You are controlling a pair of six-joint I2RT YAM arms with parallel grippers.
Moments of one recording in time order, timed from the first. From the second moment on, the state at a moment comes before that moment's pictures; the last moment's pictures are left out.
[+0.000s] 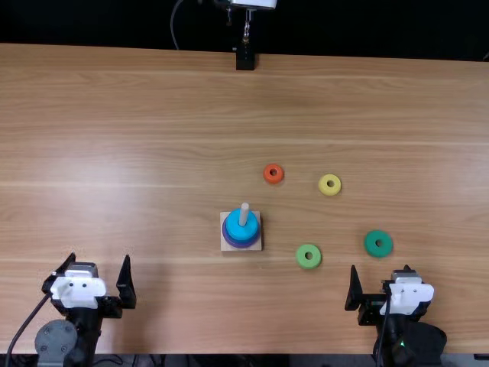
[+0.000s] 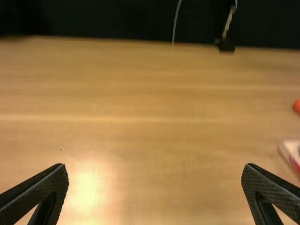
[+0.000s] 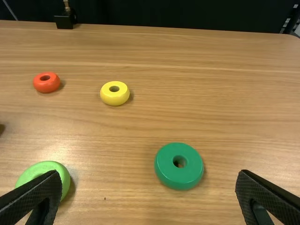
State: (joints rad) left arm -0.03 0.01 0.11 -0.39 0.04 -0.08; right arm -0.03 0.01 0.12 -0.45 -0.01 -0.09
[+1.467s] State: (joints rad) left arm -0.03 0.01 0.11 -0.42 0.04 -0.08; right arm -0.03 0.01 0.12 -0.45 -0.02 -0.09
